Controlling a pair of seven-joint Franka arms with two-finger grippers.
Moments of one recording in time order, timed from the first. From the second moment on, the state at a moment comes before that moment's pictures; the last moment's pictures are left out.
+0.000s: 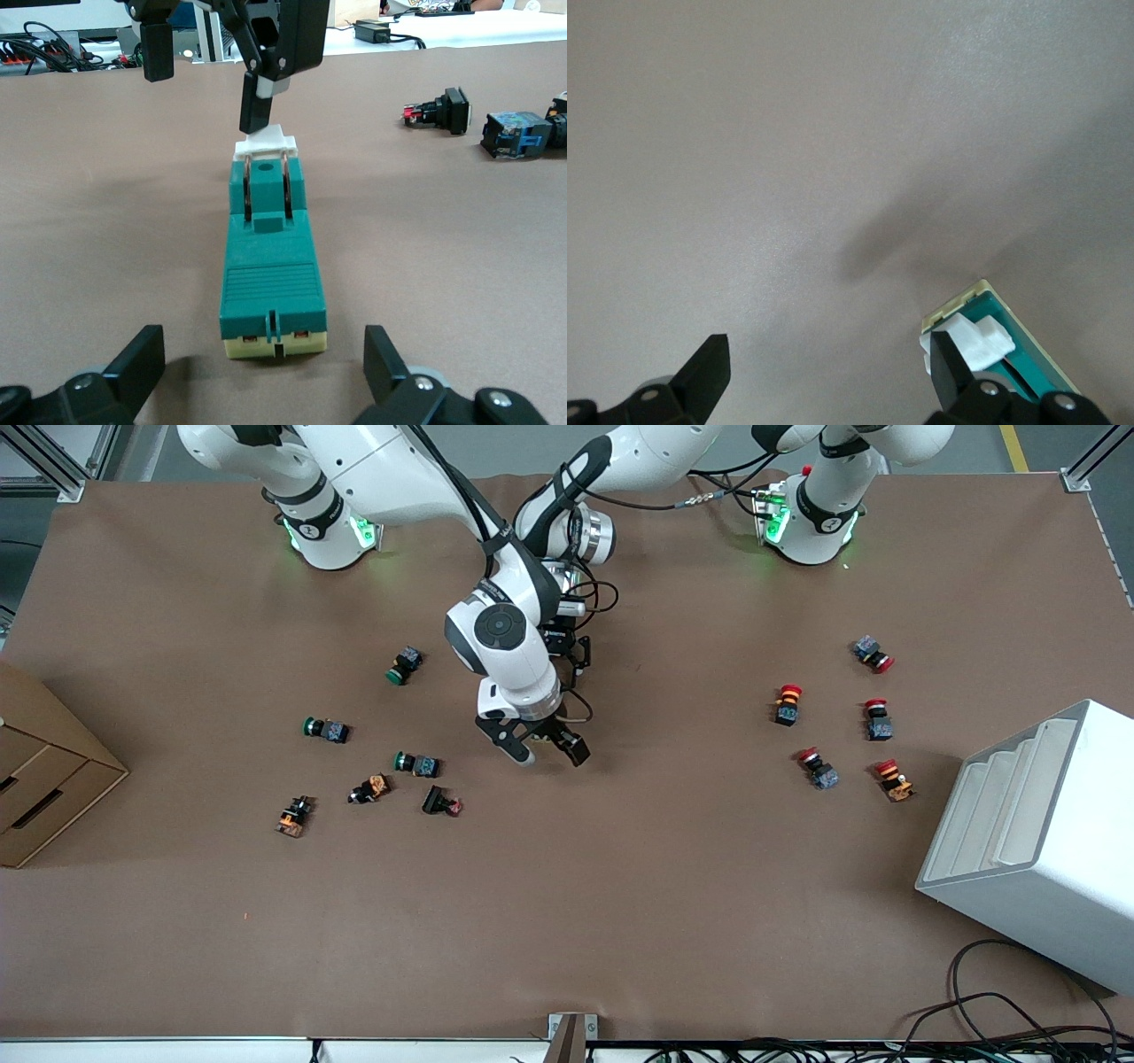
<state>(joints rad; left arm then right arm) -0.99 0.81 -0.33 -1.93 1.87 2.00 -2.58 0.80 0.64 -0.04 -1.75 0.11 2.63 1.46</state>
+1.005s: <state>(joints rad) -0.99 0.81 -0.33 -1.93 1.87 2.00 -2.58 0.75 0.69 -0.04 -1.63 0.09 2.48 1.42</state>
